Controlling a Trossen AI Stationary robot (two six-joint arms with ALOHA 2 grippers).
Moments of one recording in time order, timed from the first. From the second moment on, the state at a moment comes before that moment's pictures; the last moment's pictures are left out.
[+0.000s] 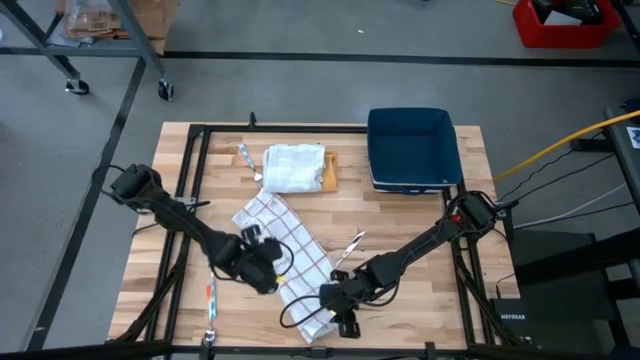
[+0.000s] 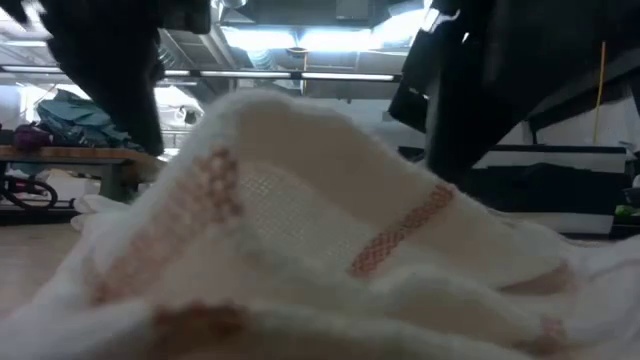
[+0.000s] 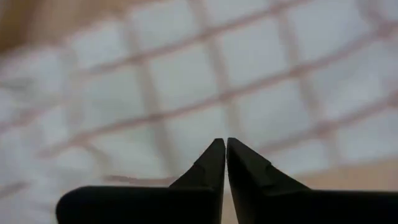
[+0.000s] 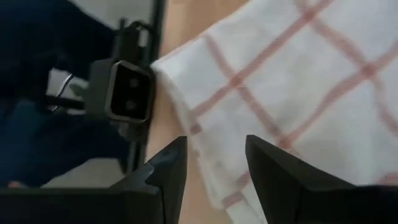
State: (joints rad) left arm -0.56 1.62 1.09 -0.76 -0.44 -0.85; right arm 0.54 2.01 1.36 -0.24 -0.16 0.55
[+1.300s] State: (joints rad) left arm -0.71 1.91 1.10 -0.01 -0.29 -0.31; right arm 0.62 2.03 1.36 -0.42 -0.04 0.23
